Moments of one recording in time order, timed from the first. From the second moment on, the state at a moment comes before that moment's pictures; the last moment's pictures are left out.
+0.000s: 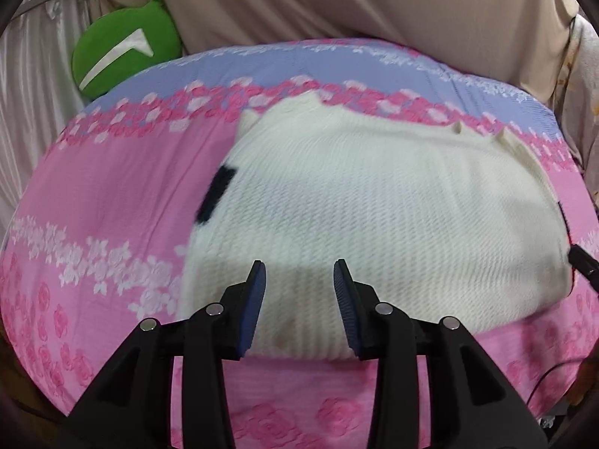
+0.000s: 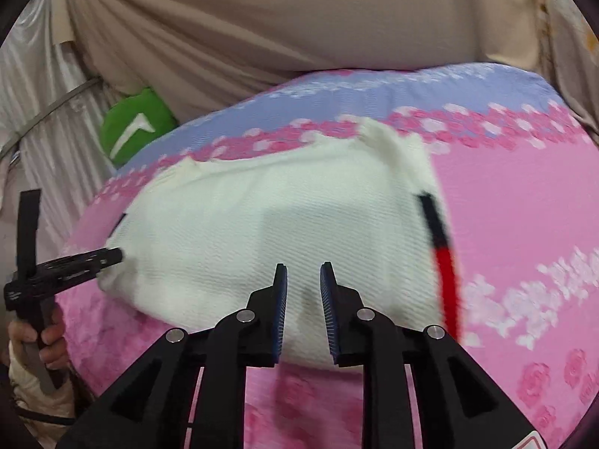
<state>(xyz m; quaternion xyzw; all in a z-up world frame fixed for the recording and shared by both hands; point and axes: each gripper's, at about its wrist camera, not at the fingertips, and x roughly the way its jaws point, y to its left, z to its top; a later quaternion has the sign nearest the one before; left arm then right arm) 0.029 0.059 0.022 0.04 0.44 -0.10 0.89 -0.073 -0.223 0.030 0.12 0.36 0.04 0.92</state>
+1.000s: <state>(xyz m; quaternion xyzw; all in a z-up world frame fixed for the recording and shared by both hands) 0.157 0.058 0.031 -0.01 0.42 -0.08 0.91 0.031 -0.304 0.033 0.13 0.35 -0.06 0.93</state>
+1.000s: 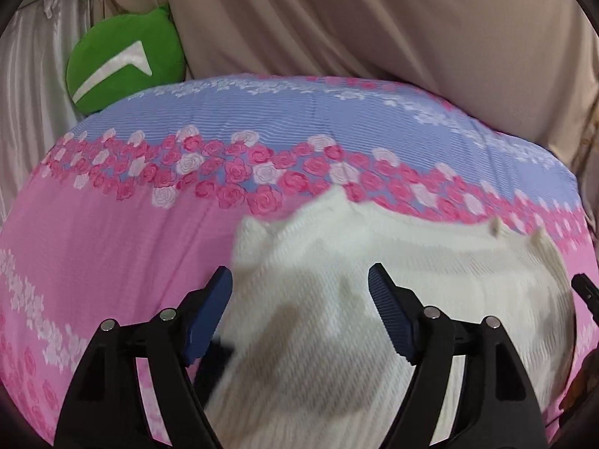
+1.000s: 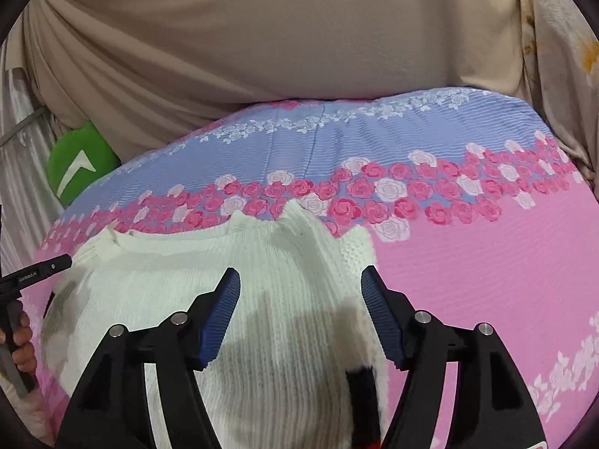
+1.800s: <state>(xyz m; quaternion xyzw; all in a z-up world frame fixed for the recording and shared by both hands) 0.112 0.022 0.064 0.02 0.36 -0.11 0.93 0.011 -0.227 0.050 0.11 0.31 0.06 0.94</state>
